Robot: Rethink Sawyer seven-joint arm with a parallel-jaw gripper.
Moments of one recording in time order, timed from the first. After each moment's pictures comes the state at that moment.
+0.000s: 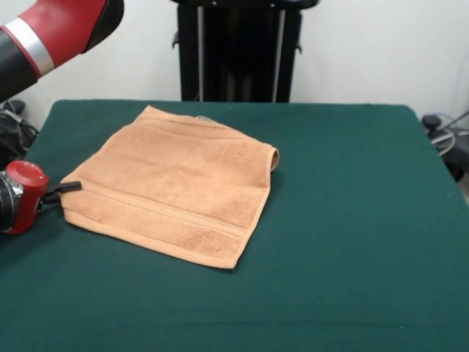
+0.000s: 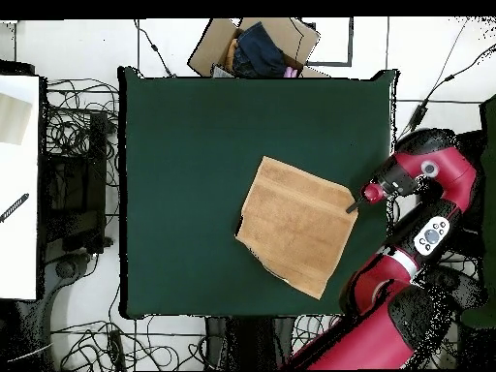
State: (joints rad) arm -1.00 0.27 1.51 0.16 -1.63 2.48 0.31
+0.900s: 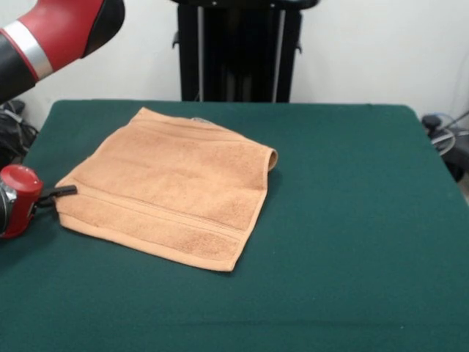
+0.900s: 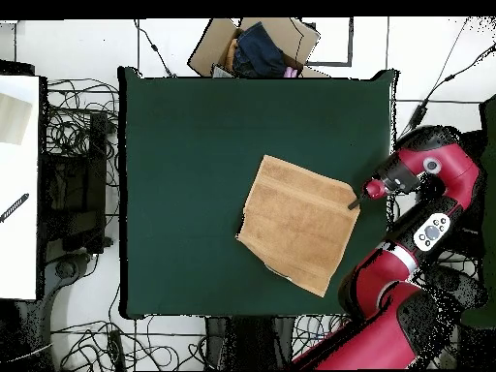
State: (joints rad) arm -1.03 0.28 1.67 0.17 -1.81 2.50 0.30
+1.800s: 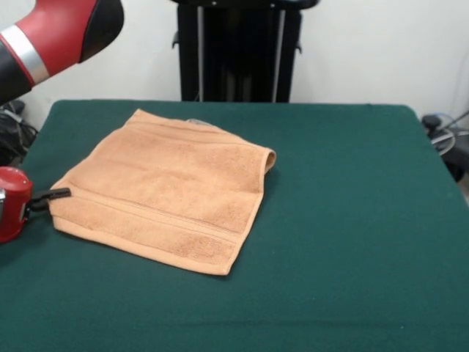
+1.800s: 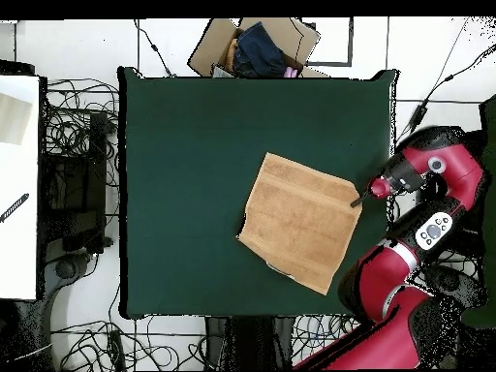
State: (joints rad) arm -1.07 0.30 1.82 0.18 -1.96 2.51 0.17
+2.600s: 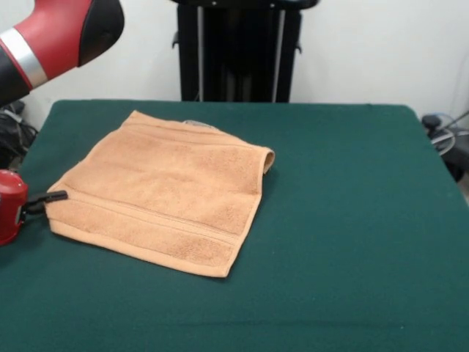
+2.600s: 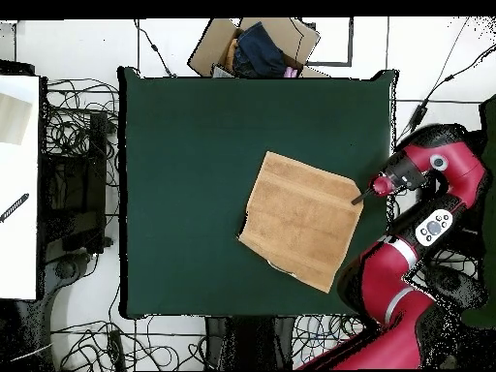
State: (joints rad) arm -1.10 0.33 1.97 0.20 -2.14 2.53 0.14
